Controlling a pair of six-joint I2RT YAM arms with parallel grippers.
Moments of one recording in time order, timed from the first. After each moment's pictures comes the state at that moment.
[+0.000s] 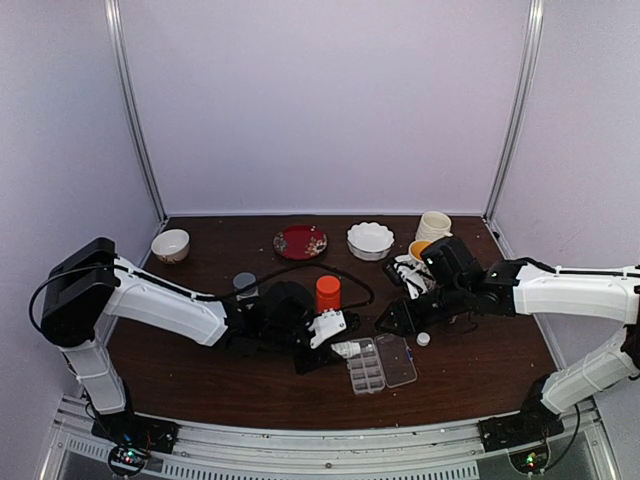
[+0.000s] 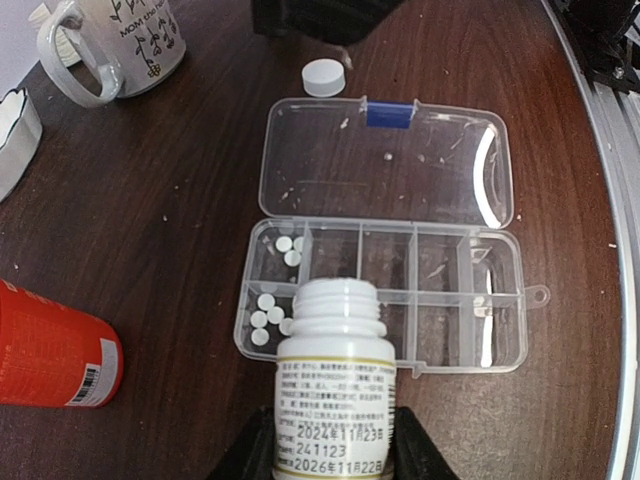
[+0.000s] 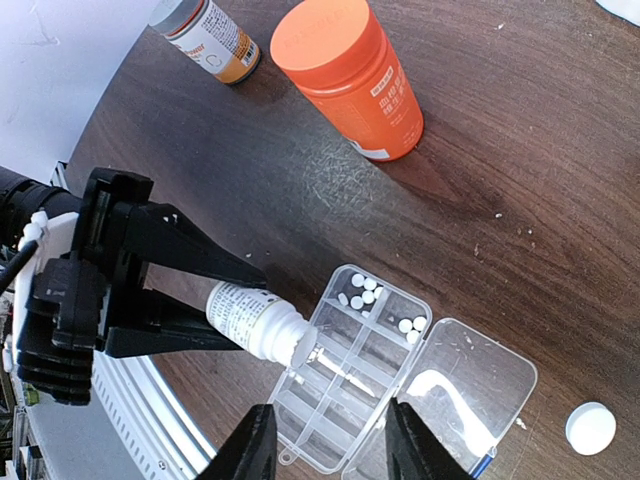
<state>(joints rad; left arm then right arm) -1.10 1.78 0.93 0.14 0.14 0.21 0.79 1.32 0.82 -0.32 -0.29 0.39</state>
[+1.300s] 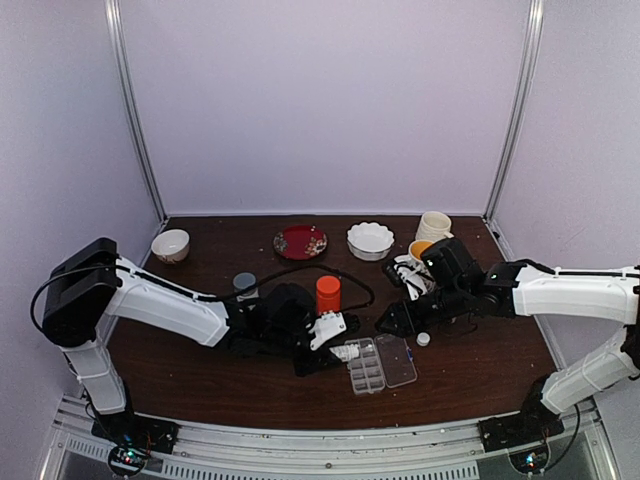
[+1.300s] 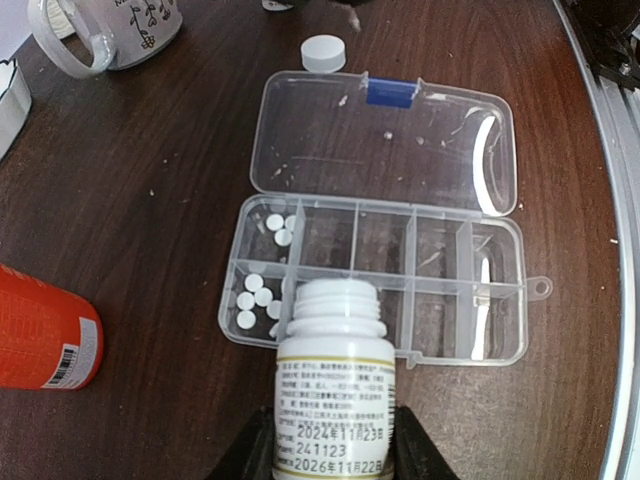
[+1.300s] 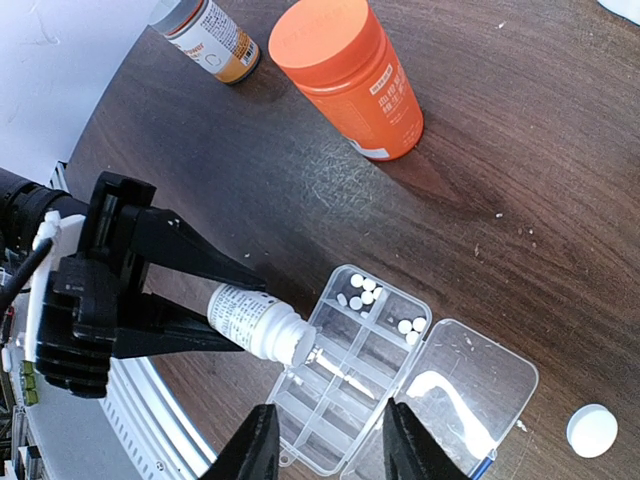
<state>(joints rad) -1.11 1.79 0.93 0.10 0.14 0.17 0.79 1.32 0.81 -0.30 -0.29 0.39</state>
